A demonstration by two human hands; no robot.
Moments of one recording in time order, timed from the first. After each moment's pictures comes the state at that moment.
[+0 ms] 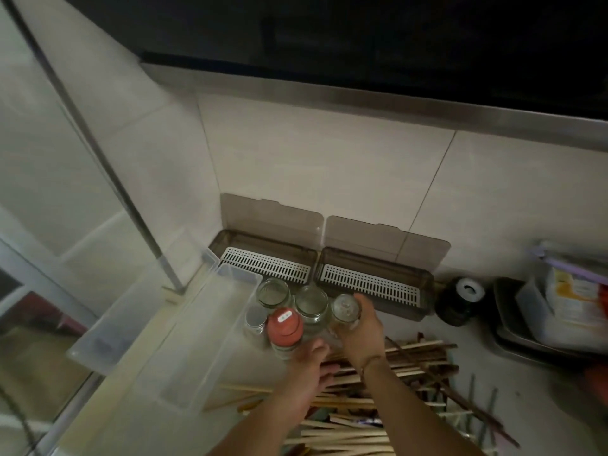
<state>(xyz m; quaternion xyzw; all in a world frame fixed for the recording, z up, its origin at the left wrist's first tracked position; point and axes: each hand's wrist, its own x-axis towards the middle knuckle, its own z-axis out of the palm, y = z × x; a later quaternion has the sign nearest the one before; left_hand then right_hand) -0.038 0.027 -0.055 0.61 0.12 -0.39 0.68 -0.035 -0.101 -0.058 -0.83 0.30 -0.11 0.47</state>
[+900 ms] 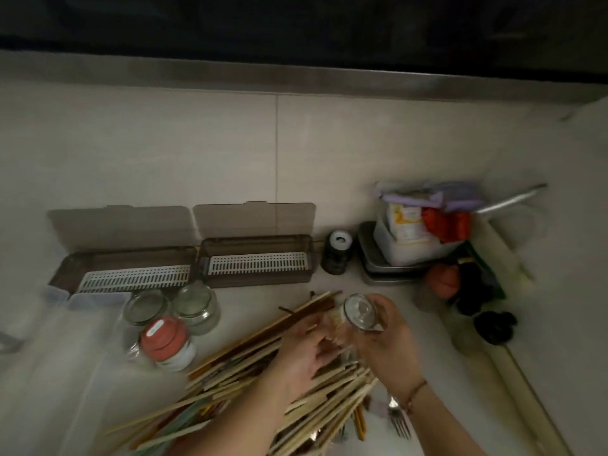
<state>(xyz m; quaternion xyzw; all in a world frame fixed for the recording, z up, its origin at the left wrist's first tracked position) -0.108 -0.099 -0.047 0.49 0.03 -0.55 0.68 -0.220 -0.194 -0.011 -0.75 0.38 -0.24 0.48</state>
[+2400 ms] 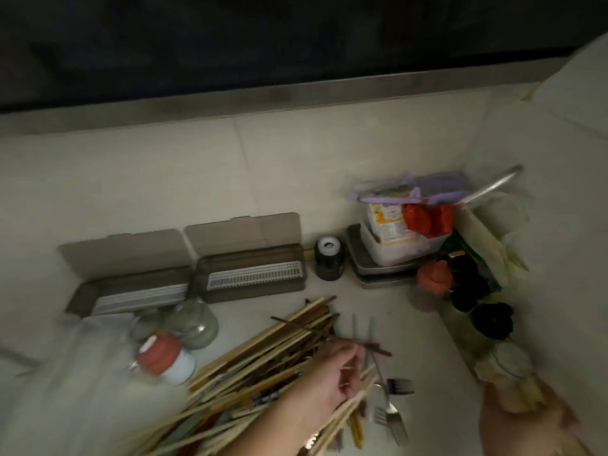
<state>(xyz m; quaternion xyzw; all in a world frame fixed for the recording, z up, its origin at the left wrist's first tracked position) -0.171 -0.128 -0.038 0.53 0.04 -0.59 0.61 -0.397 -0.316 -0.117 -0.34 0.77 -0.47 0.27</state>
